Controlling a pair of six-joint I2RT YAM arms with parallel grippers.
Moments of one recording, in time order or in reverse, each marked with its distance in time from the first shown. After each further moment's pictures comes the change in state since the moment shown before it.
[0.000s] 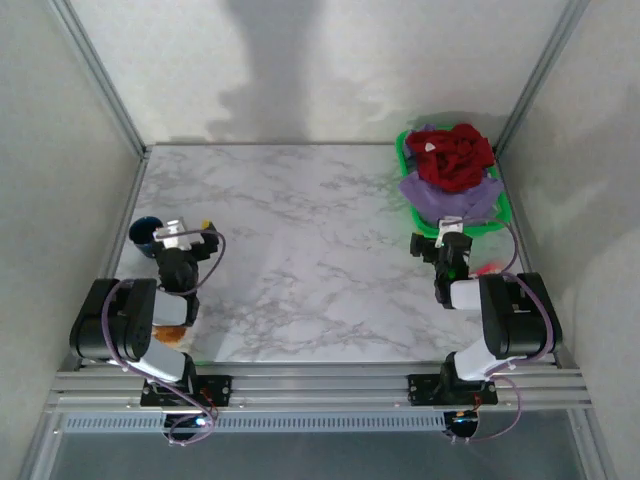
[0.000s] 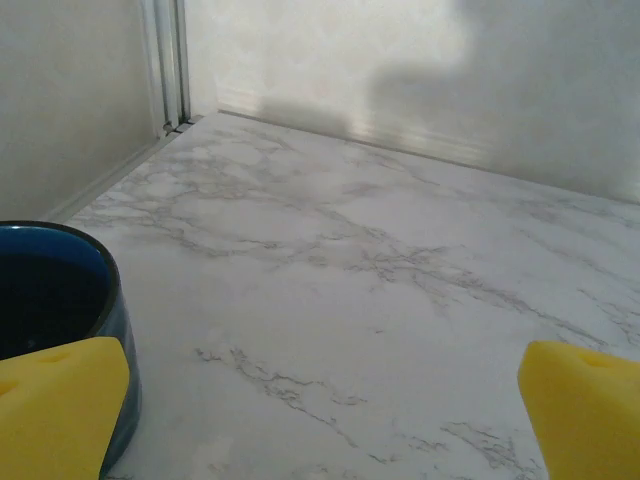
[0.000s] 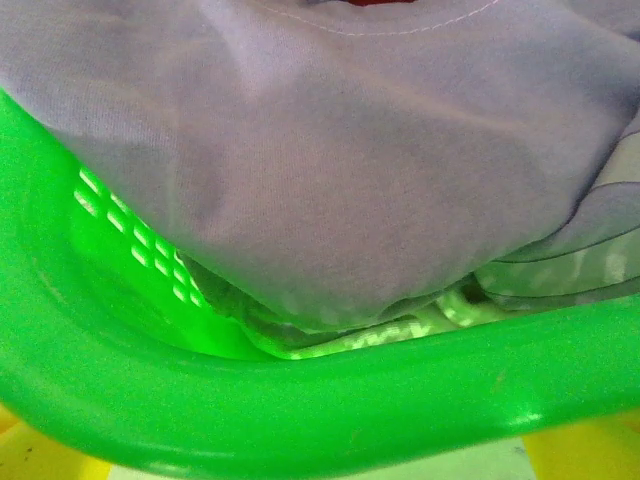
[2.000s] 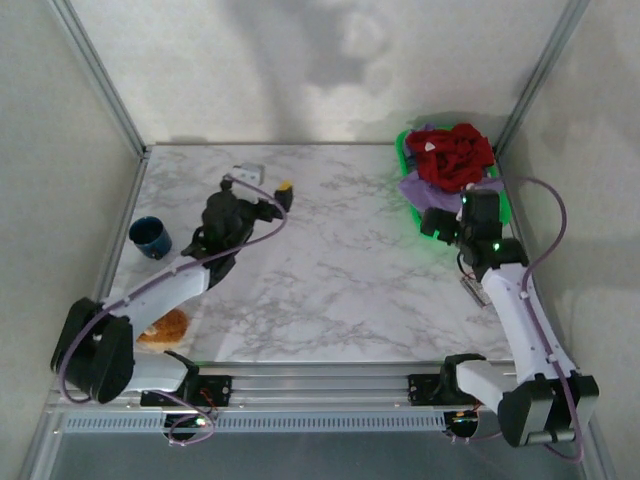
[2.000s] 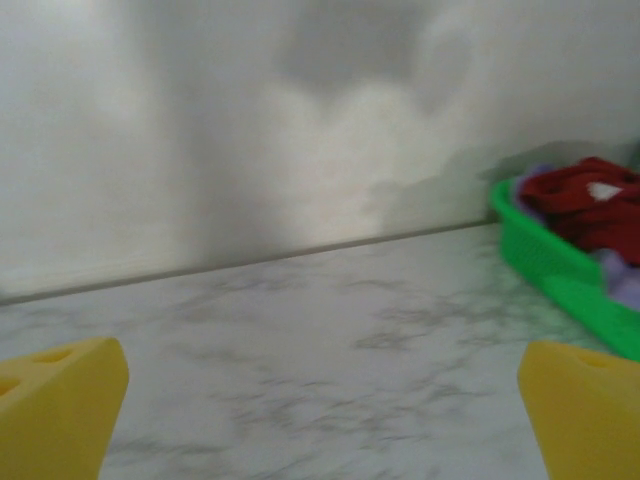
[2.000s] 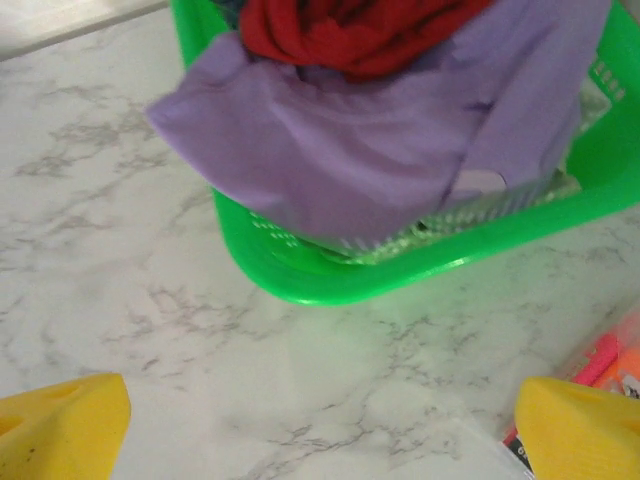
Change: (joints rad) left arm -0.515 -0.157 0.618 -0.738 0.037 0.089; right arm 0.033 -0.419 0.682 -1.415 -0.051 0.251
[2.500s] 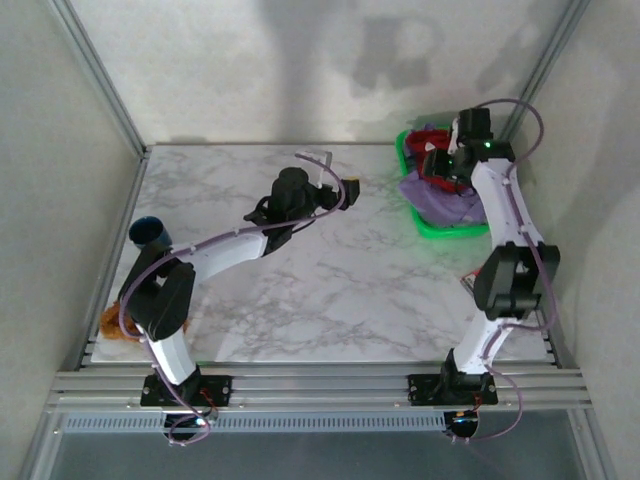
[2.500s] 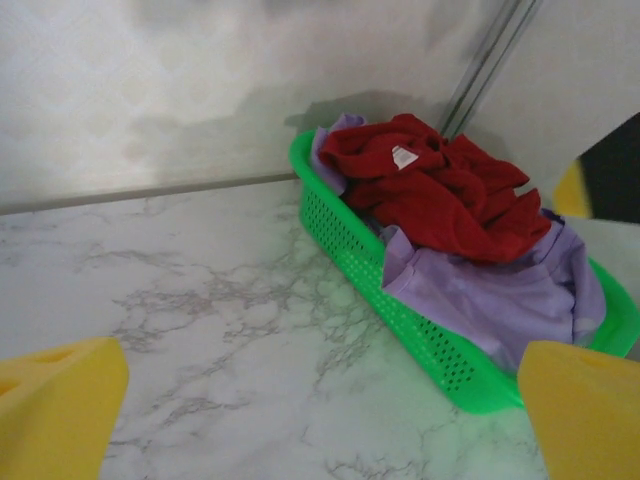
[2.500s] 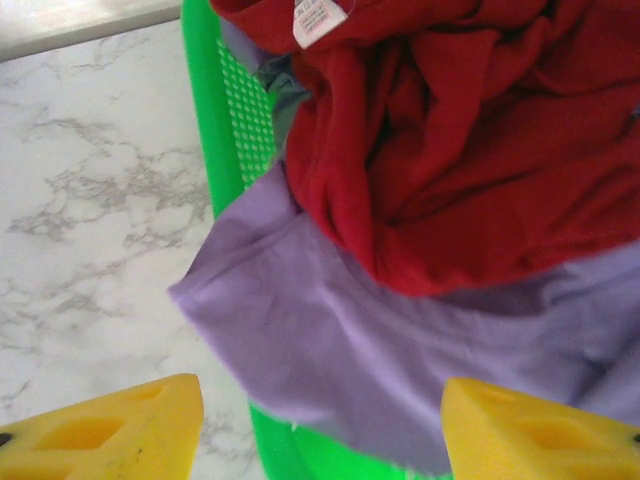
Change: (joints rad) left arm -0.164 0.406 0.416 -0.117 0.124 -0.258; right arm -0.074 0.726 0.763 -0.219 -0.110 -0.131
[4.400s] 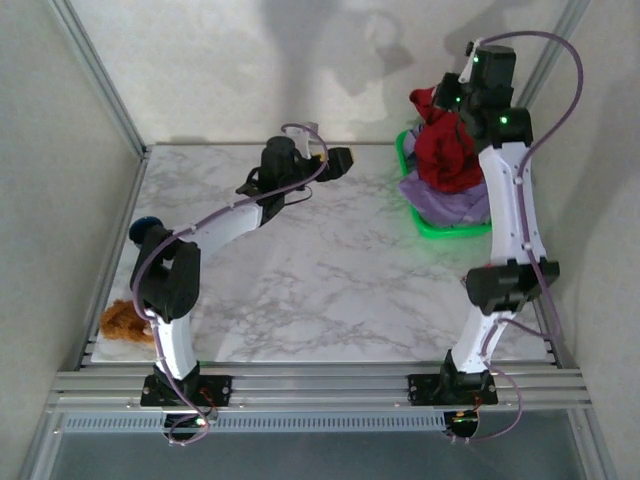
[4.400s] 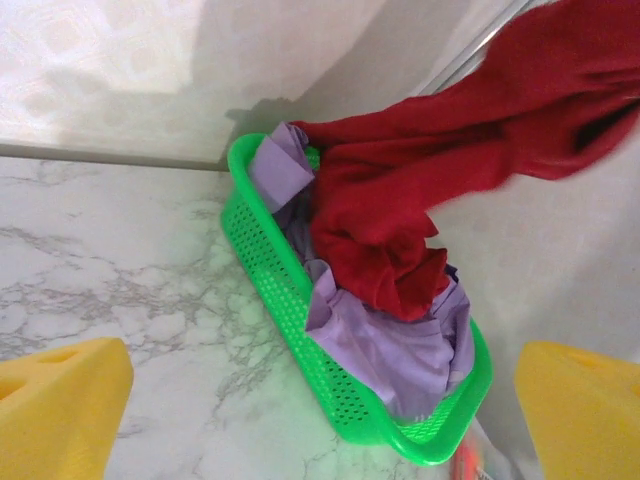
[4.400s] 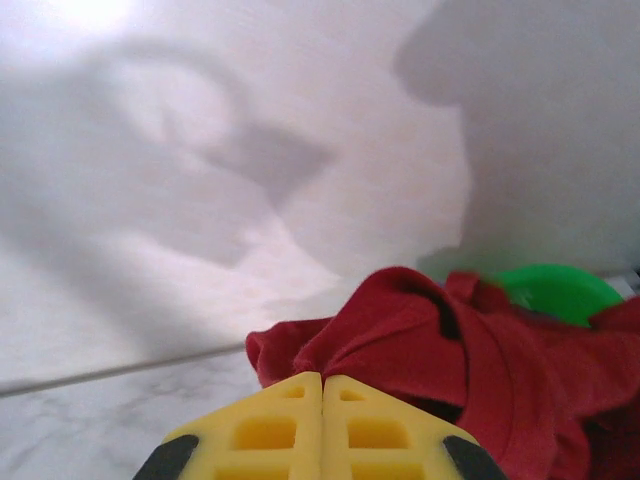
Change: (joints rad) left arm 0.147 0.122 0.218 -0.092 0.312 -0.307; right arm 0.107 -0.022 0.484 0.102 0.031 0.131
